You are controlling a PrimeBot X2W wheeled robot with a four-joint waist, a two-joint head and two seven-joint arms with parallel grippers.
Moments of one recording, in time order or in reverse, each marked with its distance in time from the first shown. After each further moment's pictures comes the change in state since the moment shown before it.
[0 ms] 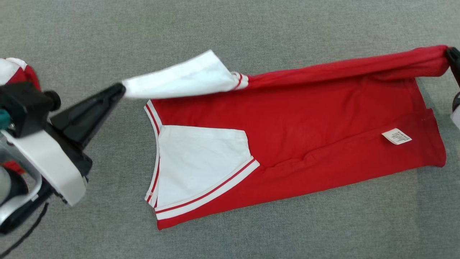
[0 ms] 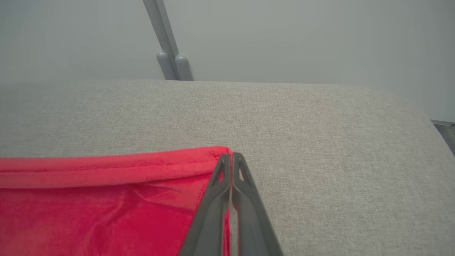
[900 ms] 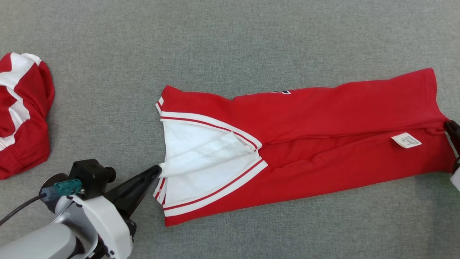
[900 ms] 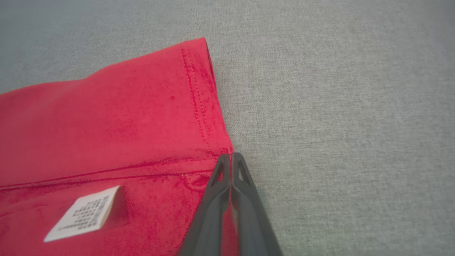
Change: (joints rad) left arm 0.270 -0.125 -0.147 0.040 -0.065 0.109 -0.081; right arm 0.364 0.104 -0.242 -0.174 -0.066 0.000 0.126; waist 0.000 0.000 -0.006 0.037
